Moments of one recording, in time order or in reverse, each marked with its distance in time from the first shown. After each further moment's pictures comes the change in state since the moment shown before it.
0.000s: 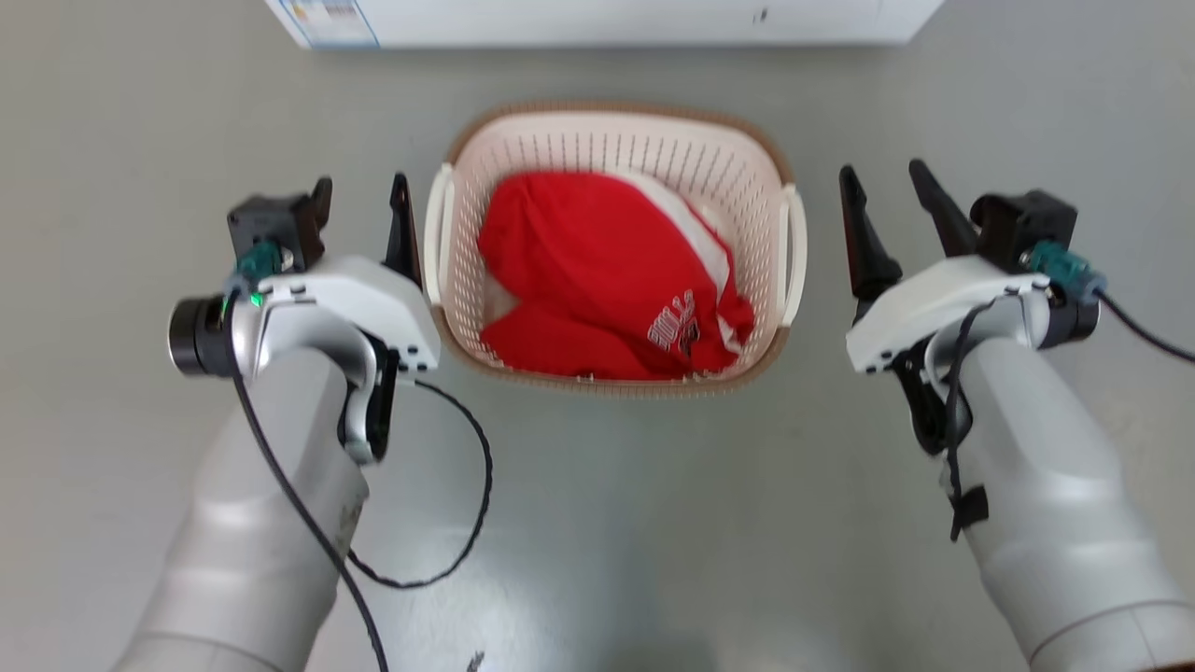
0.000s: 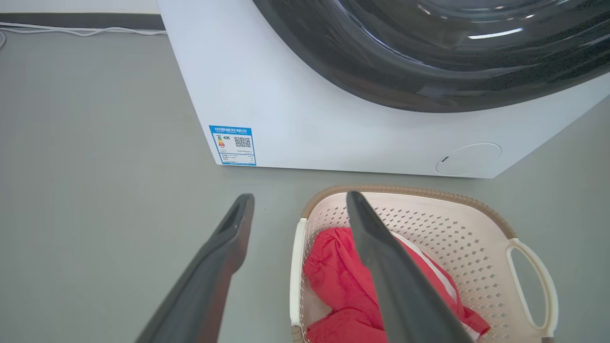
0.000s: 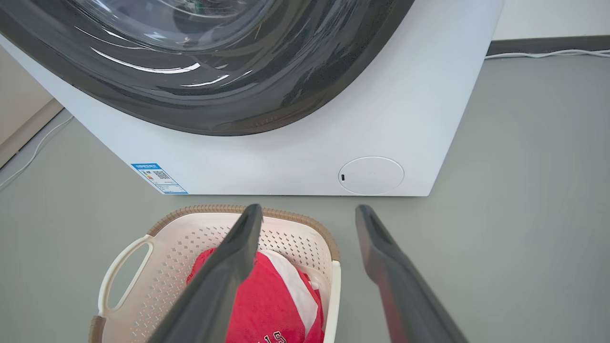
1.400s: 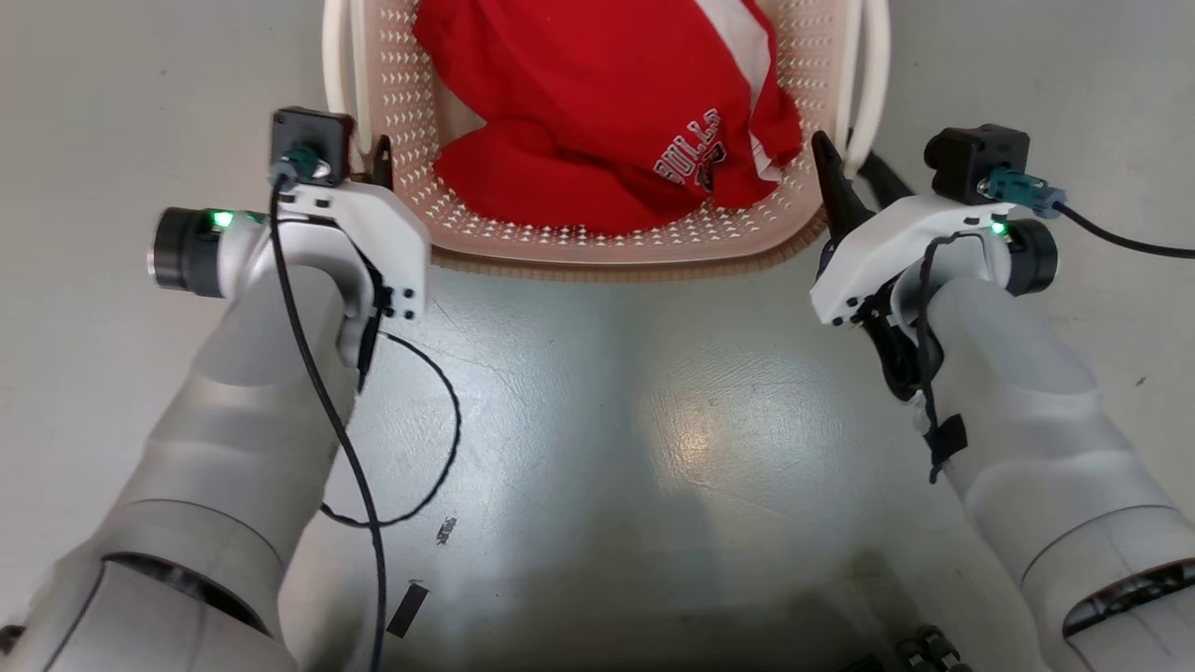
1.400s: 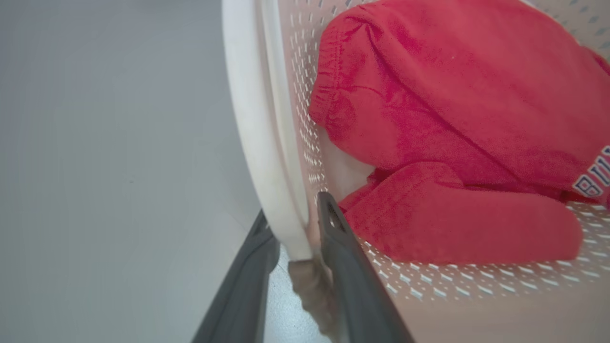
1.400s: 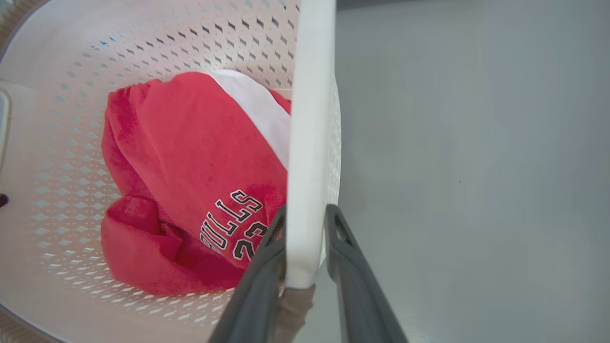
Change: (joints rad) left arm -0.305 -0.032 -0.343 0.441 -0.130 -0.038 0.005; right arm -0.211 0.014 0.257 0.264 0.251 -0.002 0.011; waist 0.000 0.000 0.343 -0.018
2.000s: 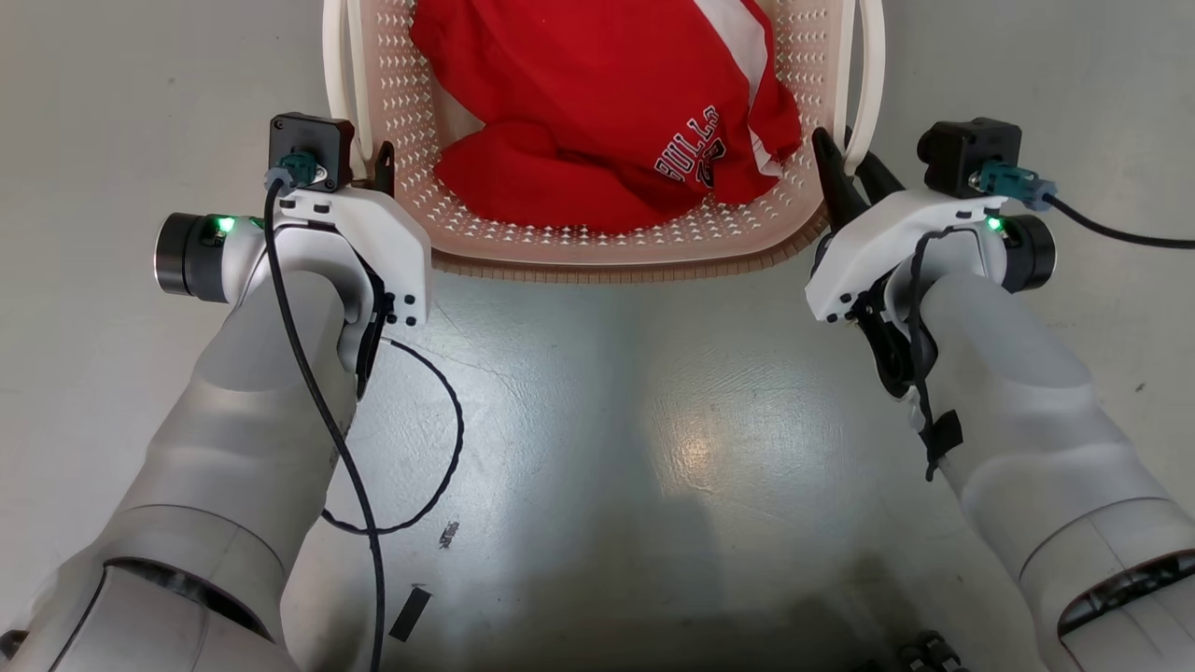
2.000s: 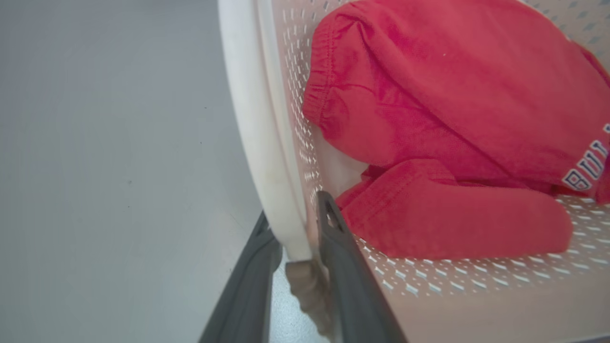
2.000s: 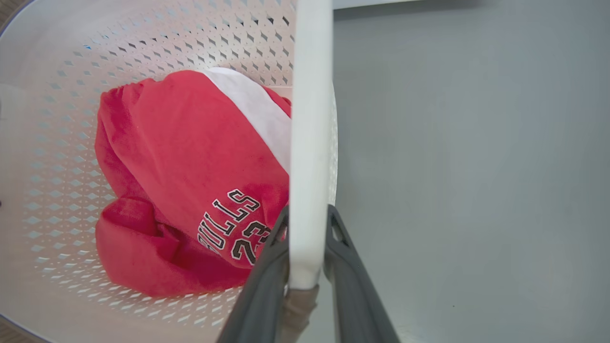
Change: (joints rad) left arm 0.007 0.003 0.008 -0.001 0.002 -0.012 0.009; right arm -0.025 0.000 0.063 0.024 0.047 0.000 0.000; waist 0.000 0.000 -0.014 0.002
